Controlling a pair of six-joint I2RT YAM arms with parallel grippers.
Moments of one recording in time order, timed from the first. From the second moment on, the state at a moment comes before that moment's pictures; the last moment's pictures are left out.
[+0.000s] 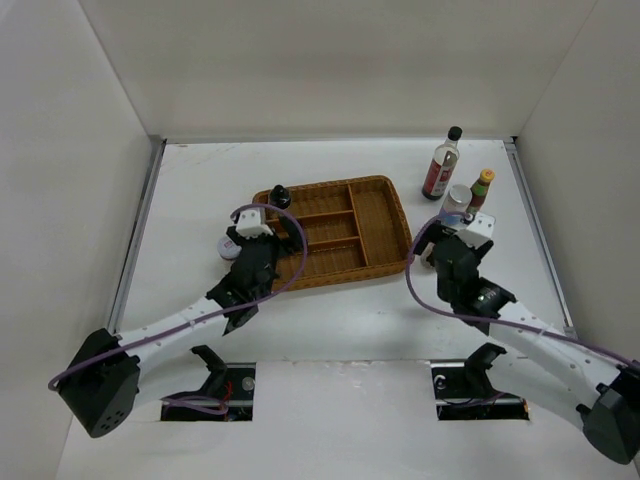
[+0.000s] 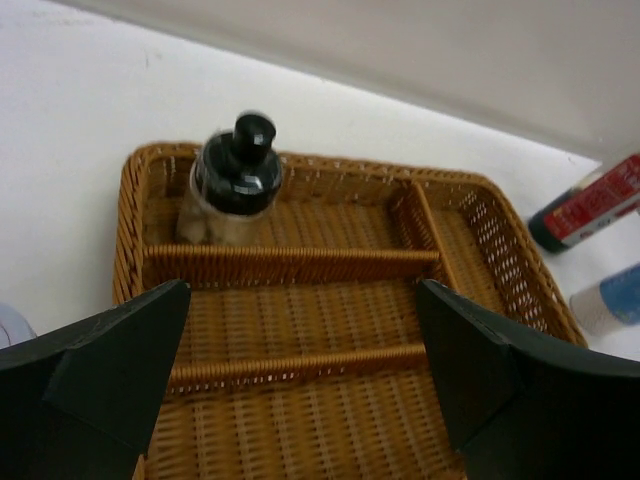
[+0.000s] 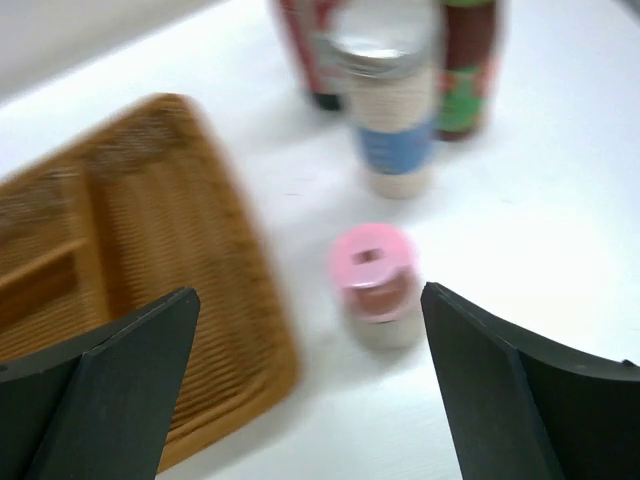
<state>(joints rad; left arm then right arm) -0.74 1.05 0.46 0.51 -0.66 -0.42 0.68 0.85 0.52 -0.04 0.84 0.55</state>
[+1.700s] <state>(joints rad) -0.69 1.14 0.24 0.84 -0.40 -0.62 0.35 1.19 0.51 -0.06 0.52 0.66</state>
